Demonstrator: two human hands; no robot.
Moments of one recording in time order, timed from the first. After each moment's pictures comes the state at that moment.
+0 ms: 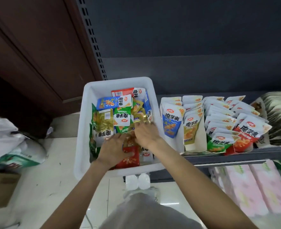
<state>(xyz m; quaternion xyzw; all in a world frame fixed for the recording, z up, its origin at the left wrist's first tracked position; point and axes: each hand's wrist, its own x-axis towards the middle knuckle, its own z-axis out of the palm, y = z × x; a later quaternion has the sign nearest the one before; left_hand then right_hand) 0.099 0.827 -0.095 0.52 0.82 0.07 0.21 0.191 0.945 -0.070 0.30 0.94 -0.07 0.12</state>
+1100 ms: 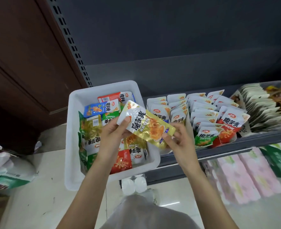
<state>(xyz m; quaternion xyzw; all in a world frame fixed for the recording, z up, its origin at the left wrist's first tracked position) 0.149 0.853 0.003 0.22 0.61 0.65 0.40 0.321 0.922 -0.031 0.42 0.59 -0.58 -0.37</state>
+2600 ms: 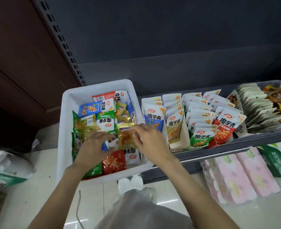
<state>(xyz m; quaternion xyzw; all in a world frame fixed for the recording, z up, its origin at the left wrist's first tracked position) 0.084 0.833 -0.076 0.59 0.78 0.16 0.14 0.273 0.936 -0.040 0.31 0.91 -0.20 -0.20</state>
